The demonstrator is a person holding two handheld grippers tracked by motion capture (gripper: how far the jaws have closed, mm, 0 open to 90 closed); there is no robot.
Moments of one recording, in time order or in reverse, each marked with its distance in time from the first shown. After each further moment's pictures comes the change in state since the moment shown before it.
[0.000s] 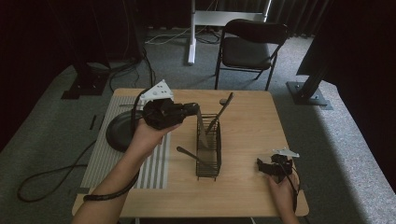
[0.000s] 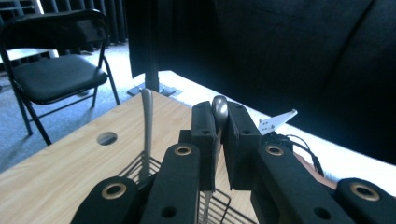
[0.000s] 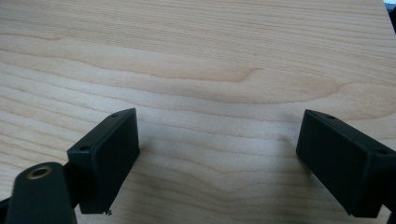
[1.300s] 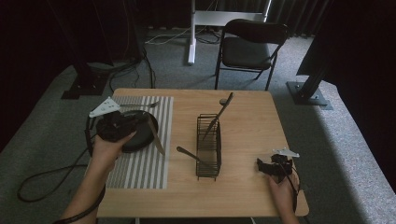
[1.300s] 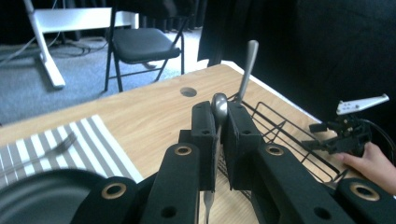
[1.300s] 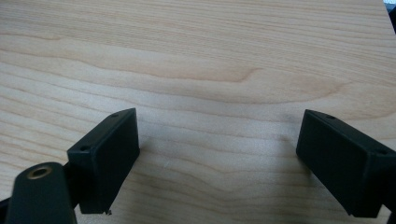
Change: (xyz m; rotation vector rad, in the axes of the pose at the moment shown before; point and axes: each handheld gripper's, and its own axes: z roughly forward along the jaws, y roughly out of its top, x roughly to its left) left arm 0.061 -0.089 -0.078 0.021 0.252 -0.179; right arm 0.000 0.000 0.000 0.001 0.000 0.001
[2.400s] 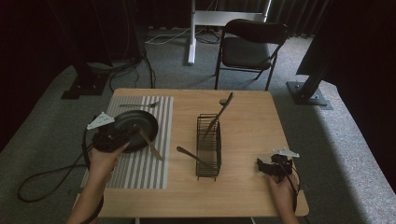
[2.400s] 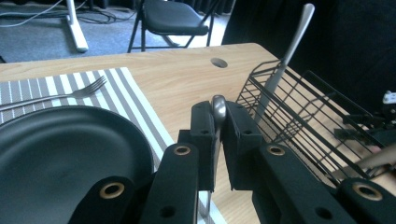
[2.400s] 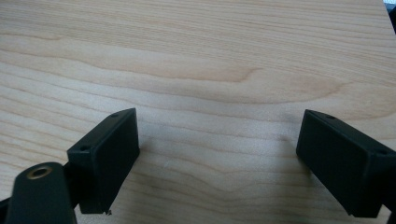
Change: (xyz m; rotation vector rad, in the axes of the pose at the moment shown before) left arm 0.025 -0.053 -0.001 0.042 0.079 -0.112; right arm 0.000 0.000 0.000 0.000 0.000 0.000
